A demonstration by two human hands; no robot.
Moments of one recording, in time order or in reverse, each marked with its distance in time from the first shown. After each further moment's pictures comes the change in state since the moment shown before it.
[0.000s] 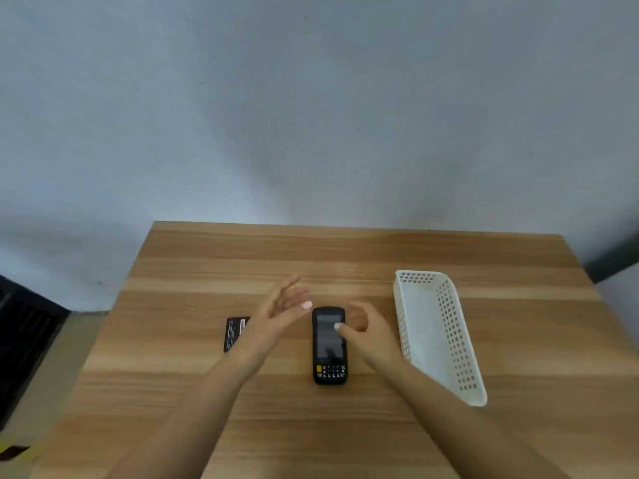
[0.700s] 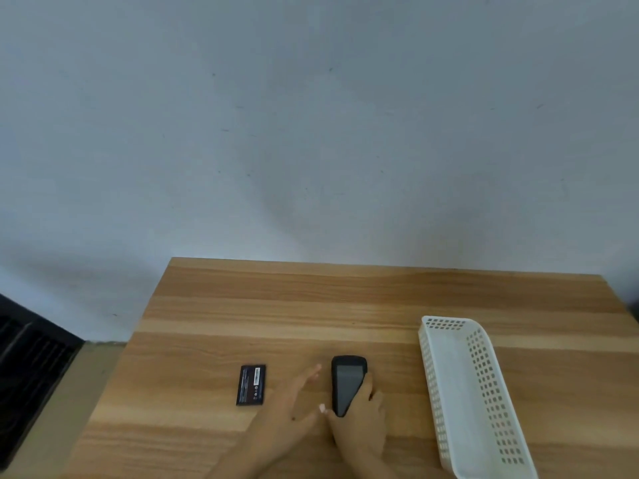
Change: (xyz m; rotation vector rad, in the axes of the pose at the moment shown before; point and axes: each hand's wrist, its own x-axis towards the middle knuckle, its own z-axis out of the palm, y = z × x) left_hand 0.000 -0.061 -0.016 0.578 -0.083 -0.003; right_hand 0.020 0.020 0.094 -0.440 0.145 0.386
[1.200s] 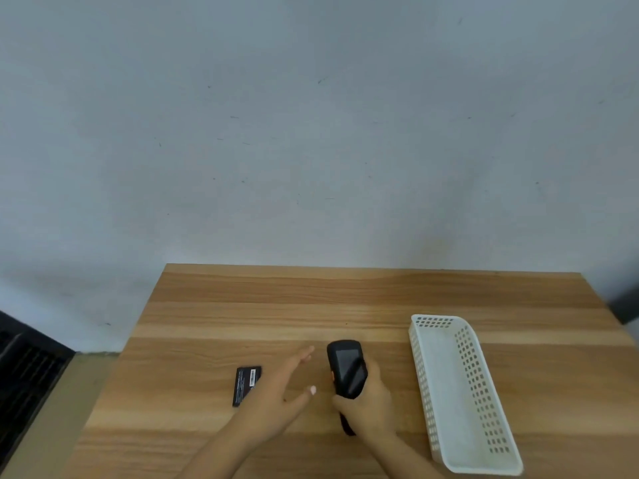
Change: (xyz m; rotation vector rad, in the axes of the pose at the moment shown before) left_hand 0.002 0.022 -0.023 0.069 0.022 0.098; right_hand -0.004 0.010 -0.050 0.353 -0.056 -0.198
